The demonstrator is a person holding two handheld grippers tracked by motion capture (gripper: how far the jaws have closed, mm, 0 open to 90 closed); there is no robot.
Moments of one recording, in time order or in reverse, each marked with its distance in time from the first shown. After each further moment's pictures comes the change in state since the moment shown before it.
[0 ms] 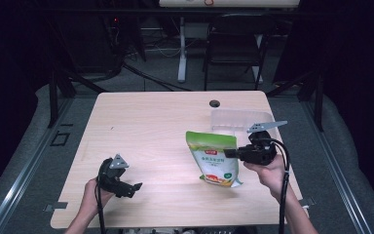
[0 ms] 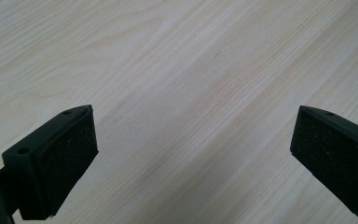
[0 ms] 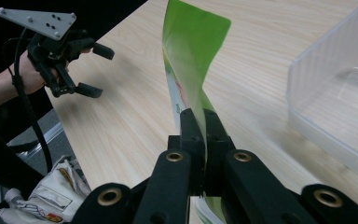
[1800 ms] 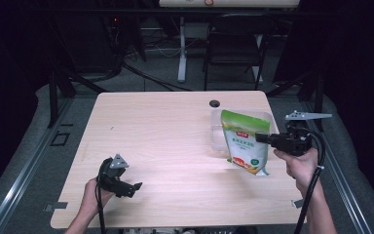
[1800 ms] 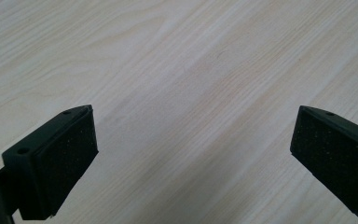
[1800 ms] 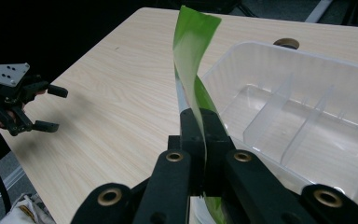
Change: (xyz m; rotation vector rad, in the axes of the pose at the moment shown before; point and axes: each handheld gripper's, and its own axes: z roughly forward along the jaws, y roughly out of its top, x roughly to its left) left arm 0.001 0.000 0.001 0.002 0.006 -0.003; right arm -0.035 0.002 -0.071 -0.137 -0.178 0.080
